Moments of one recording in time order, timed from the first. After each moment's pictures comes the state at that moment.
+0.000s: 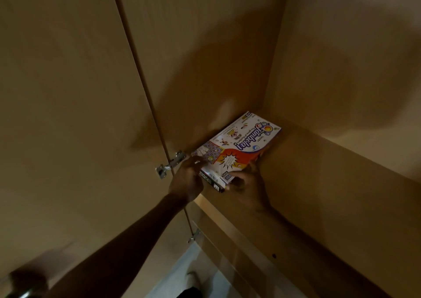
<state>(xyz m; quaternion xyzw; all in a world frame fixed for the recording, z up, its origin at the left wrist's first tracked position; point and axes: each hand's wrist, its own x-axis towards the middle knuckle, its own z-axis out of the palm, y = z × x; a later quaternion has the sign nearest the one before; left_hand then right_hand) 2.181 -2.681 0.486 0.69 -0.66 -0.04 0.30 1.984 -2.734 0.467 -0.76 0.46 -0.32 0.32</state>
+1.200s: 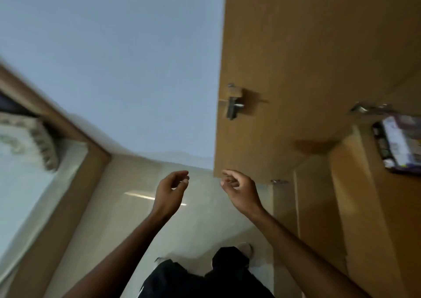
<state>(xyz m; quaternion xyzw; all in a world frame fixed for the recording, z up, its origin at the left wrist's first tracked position) 2.138 -2.158 0.412 0.80 0.04 -0.15 0.58 2.091 -2.368 0.415 -0.81 0.18 0.05 0.55</state>
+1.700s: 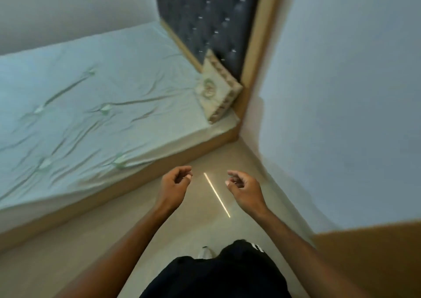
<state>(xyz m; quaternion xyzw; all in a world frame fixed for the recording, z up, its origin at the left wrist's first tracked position) 1.986 -1.749 0.418 0.71 0.36 0.13 0.60 2.107 -1.932 0.429 -0.82 -0.17 0.26 0.48</state>
